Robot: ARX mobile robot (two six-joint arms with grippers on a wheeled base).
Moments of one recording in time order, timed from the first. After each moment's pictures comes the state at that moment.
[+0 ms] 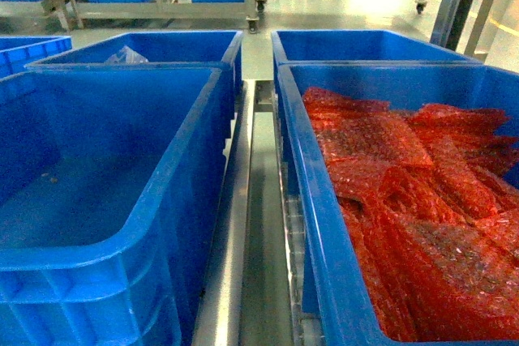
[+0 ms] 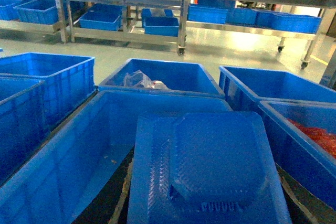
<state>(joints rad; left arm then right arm) -0.41 0.30 0.24 0.10 -0.45 -0.08 0.00 0.01 0.01 -0.01 0.00 0.00</state>
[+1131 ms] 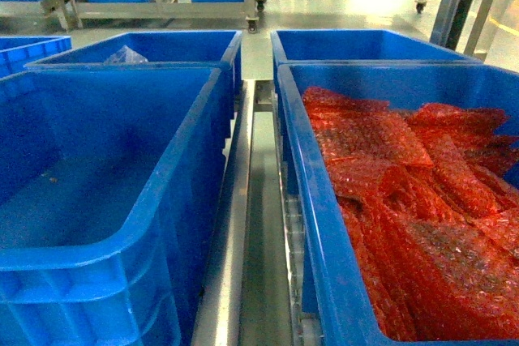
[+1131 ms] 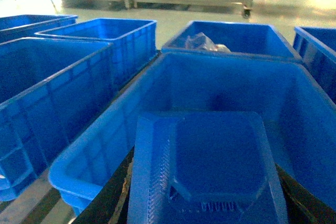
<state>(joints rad) -0.49 0.36 0.29 -0.09 -0.78 -0.11 0.00 0.01 0.01 -0.01 0.00 0.00</state>
